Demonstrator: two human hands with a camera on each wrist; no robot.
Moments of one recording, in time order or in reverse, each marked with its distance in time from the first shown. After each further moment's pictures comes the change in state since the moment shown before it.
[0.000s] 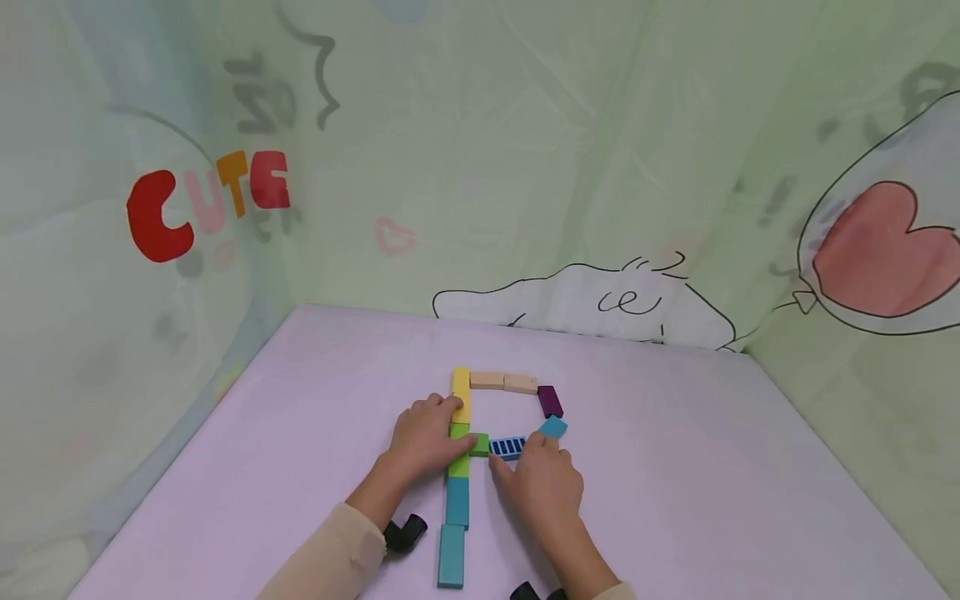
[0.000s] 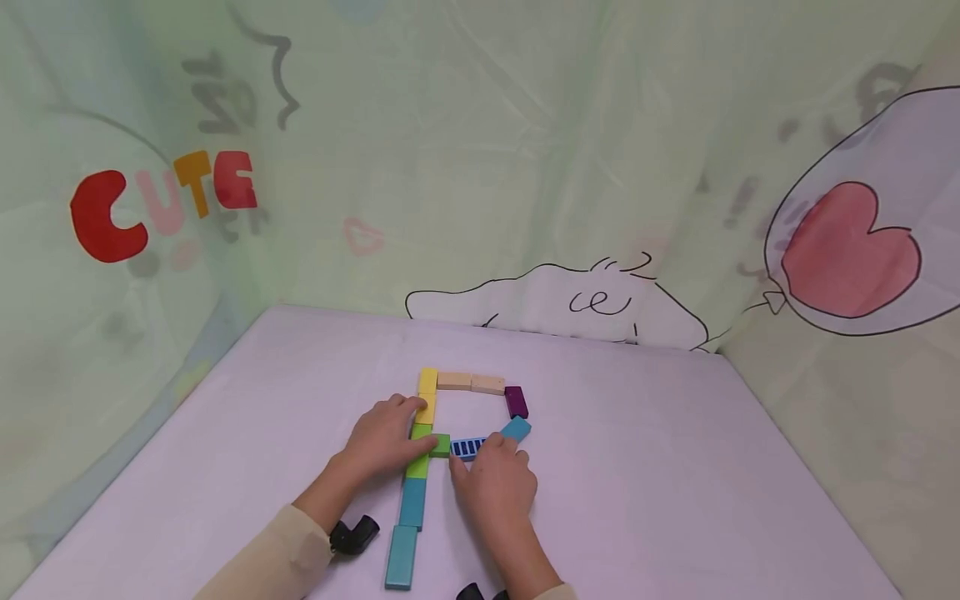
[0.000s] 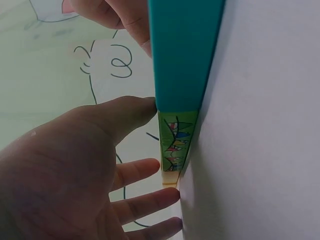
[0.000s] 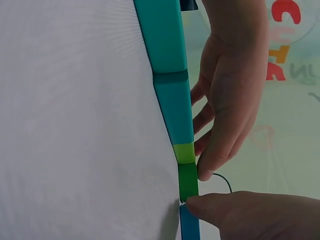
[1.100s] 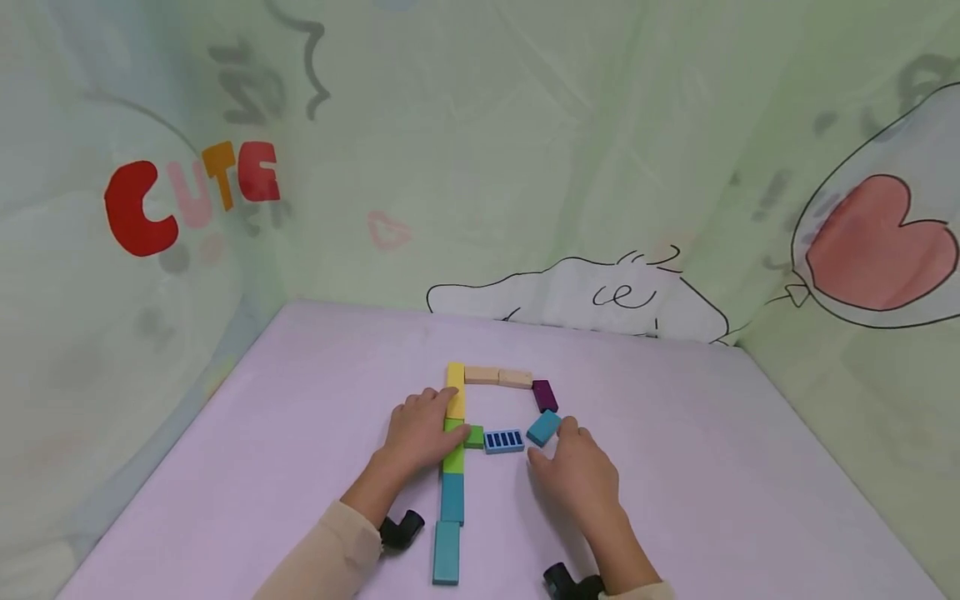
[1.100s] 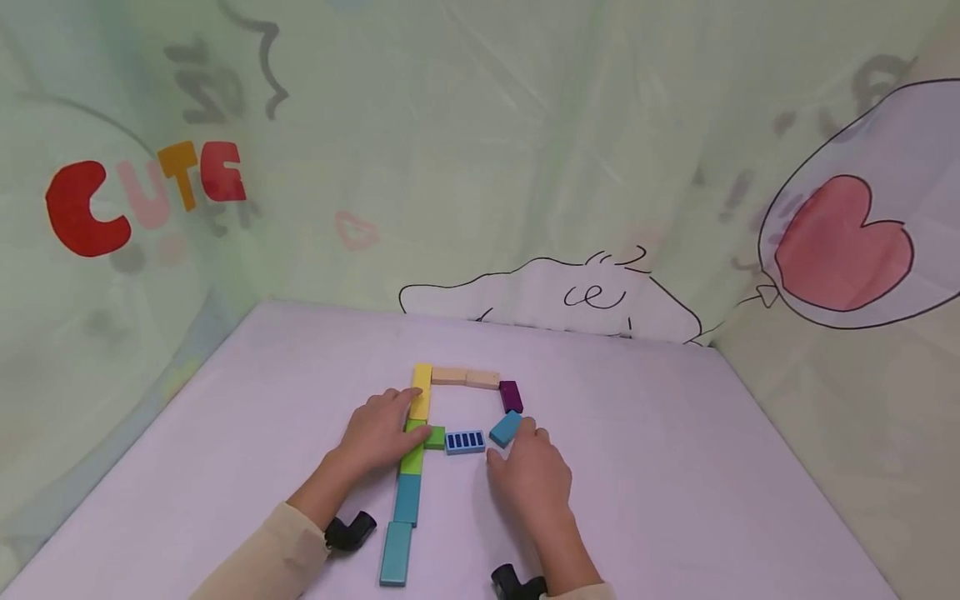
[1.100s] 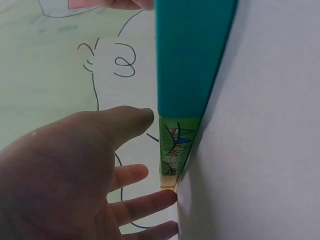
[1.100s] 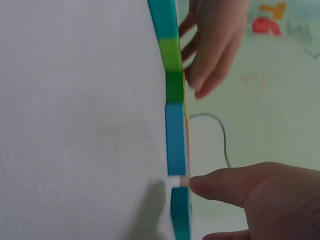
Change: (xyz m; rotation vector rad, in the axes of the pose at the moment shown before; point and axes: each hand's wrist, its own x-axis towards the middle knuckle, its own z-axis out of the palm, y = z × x) left_hand -0.001 0.006 -0.003 -0.043 0.031 -0.033; right_hand 0.012 0.047 -0.024 0.172 -0.071 0.017
